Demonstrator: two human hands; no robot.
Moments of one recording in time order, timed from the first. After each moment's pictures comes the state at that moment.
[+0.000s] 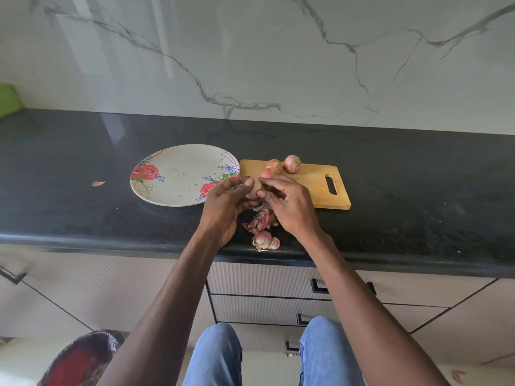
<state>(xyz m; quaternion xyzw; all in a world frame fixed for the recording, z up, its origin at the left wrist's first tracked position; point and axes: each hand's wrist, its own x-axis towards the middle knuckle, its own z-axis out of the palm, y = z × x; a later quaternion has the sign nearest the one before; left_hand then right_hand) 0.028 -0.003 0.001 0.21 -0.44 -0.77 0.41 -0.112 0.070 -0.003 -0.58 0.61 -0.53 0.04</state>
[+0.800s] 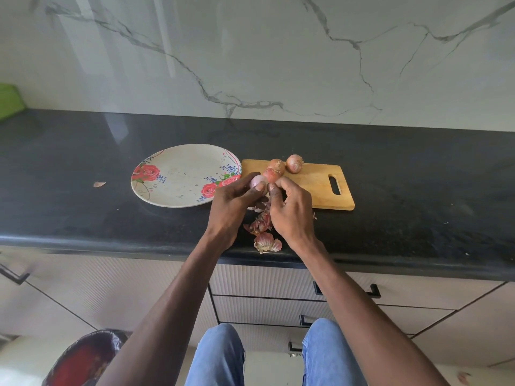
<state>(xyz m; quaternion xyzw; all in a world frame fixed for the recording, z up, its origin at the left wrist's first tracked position) 0.024 0.006 0.001 0.22 -0.61 -0.64 0.41 -0.095 0.066 -0.011 -0.51 0.66 -0.55 -0.04</state>
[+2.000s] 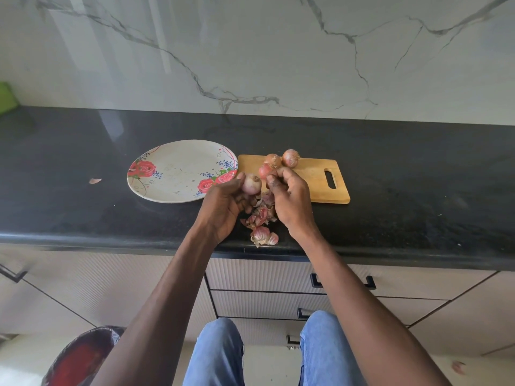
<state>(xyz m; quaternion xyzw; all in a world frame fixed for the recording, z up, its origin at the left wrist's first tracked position) 0.027 0.002 0.009 0.26 -0.44 -0.77 0.38 -0.102 0.065 -0.009 -0.47 0.64 -0.60 0.09</state>
